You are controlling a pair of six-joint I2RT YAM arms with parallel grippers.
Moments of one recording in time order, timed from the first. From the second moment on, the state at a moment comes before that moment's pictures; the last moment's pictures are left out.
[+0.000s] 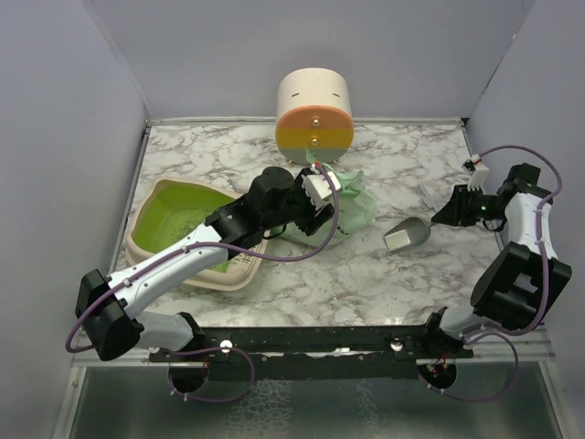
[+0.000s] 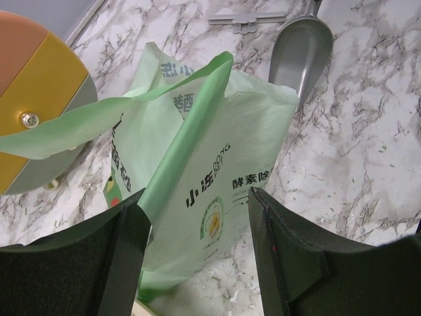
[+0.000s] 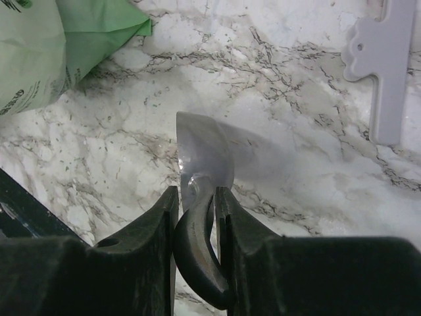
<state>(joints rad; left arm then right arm) -0.88 1.29 1.15 -0.21 0.14 0.21 -0.49 1.49 1.14 -0.97 -0.81 -0.61</state>
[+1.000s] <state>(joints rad) -0.88 1.30 1.14 -0.18 0.15 0.22 -0.47 1.48 0.84 -0.83 -0.58 -0.71</state>
